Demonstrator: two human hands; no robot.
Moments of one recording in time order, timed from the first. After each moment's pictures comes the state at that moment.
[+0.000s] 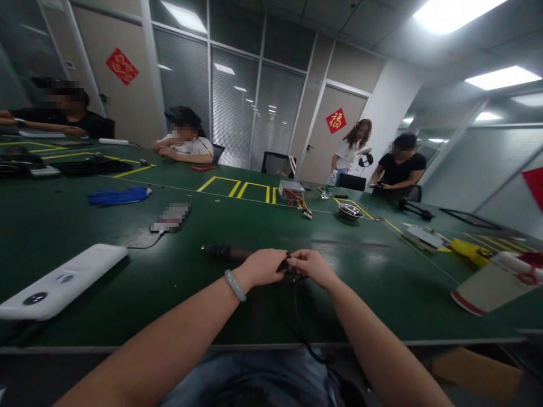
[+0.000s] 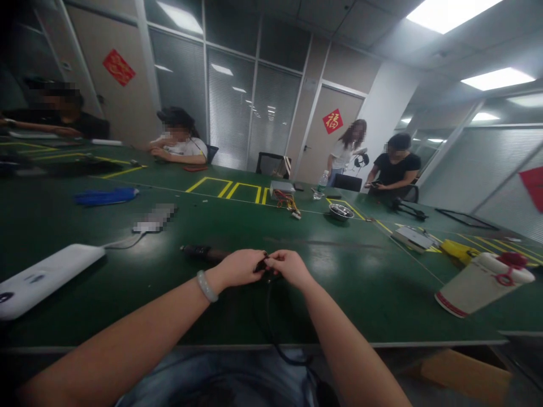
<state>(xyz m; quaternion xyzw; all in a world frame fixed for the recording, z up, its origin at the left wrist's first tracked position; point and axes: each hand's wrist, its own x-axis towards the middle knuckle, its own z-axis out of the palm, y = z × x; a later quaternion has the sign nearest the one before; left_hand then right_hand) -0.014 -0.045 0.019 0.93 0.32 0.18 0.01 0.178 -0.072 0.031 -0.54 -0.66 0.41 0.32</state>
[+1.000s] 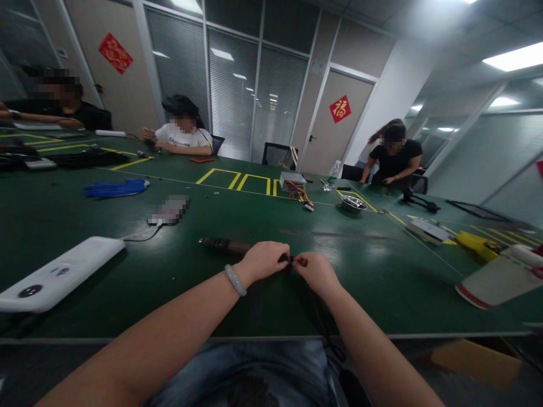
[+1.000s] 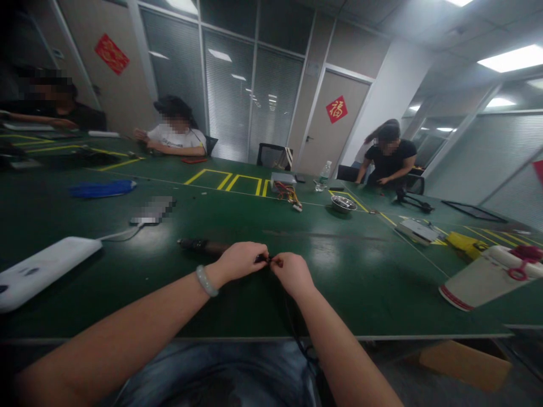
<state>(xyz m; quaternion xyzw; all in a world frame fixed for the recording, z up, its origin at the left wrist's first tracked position) -0.009 -0.045 0.016 0.92 0.34 0.20 0.03 0.179 -0.095 0.016 -0.64 -0.74 0.09 0.21</state>
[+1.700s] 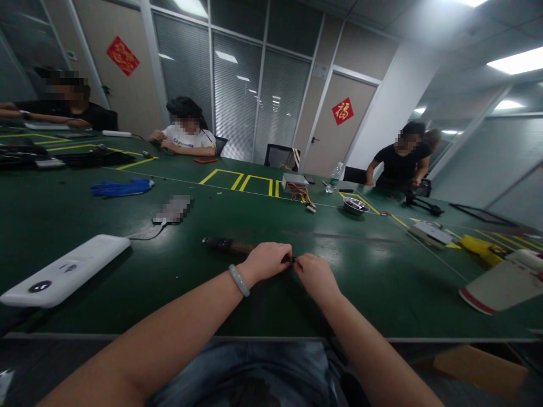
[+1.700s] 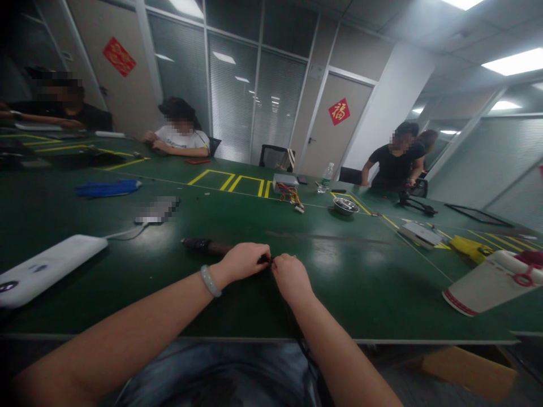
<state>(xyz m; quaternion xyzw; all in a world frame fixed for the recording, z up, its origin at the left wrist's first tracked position) -0.008 -0.044 0.016 0.92 0.35 0.20 0.03 0.163 -0.102 0.019 -0.62 -0.78 -0.06 0.10</state>
